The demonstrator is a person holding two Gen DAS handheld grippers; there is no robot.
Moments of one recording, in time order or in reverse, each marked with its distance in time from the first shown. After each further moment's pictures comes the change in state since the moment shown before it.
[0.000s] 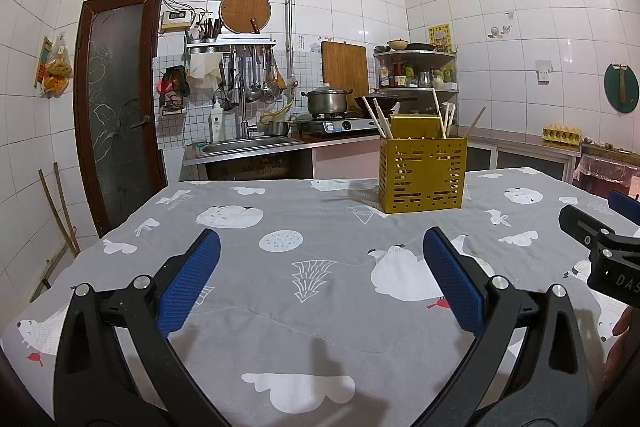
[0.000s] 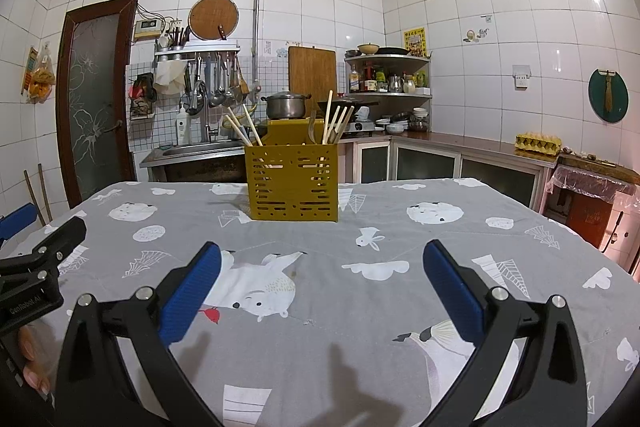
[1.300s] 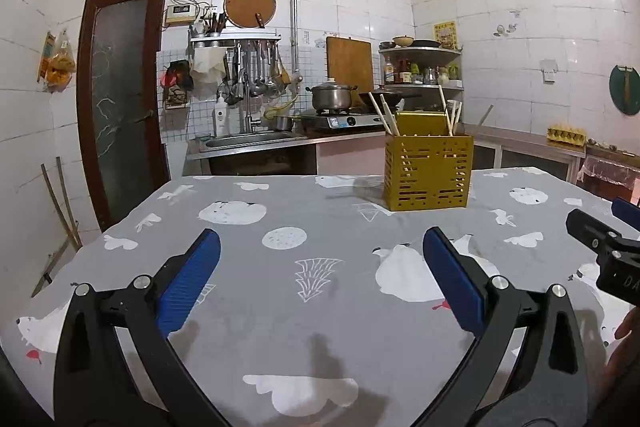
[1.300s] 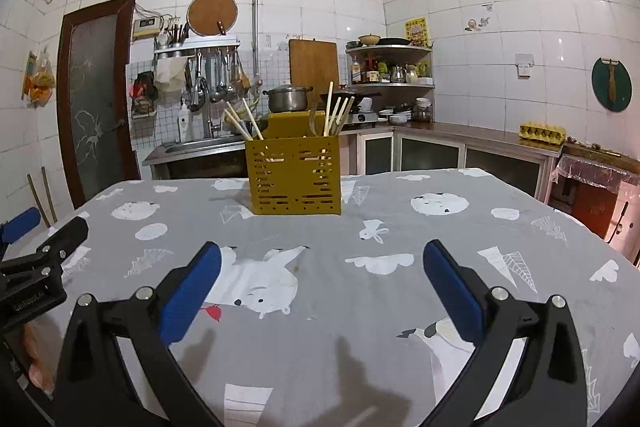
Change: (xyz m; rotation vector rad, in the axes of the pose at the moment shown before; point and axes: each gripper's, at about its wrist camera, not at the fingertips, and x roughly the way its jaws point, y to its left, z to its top) left arm 0.006 0.005 0.000 -0.020 0.017 0.012; right arm 0.005 -0.006 -0.001 0.025 0.024 0.014
